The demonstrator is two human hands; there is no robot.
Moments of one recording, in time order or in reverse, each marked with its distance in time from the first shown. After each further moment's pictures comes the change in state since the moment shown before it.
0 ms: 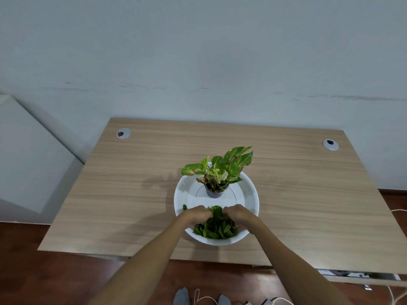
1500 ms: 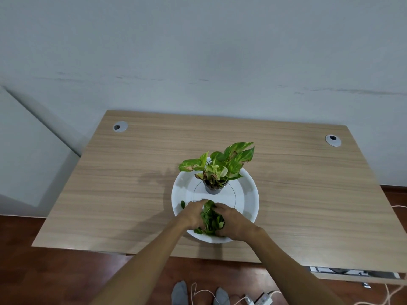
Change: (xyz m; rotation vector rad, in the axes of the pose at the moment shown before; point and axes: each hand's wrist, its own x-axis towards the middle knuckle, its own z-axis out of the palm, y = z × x) left_hand 0.001 -0.021 0.006 0.244 0.213 0.251; right_hand 0.012 0.029 0.022 -0.585 0.006 -0.644
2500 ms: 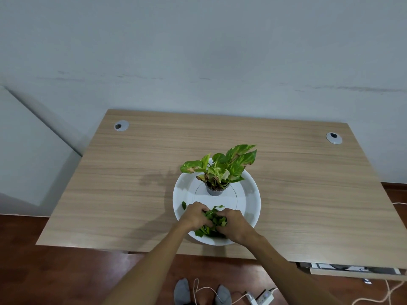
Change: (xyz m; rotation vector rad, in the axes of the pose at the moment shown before) left_hand -0.001 -0.005 0.015 -0.248 0.091 -0.040; right_hand -0.013 -0.008 0.013 0.174 0.122 0.119
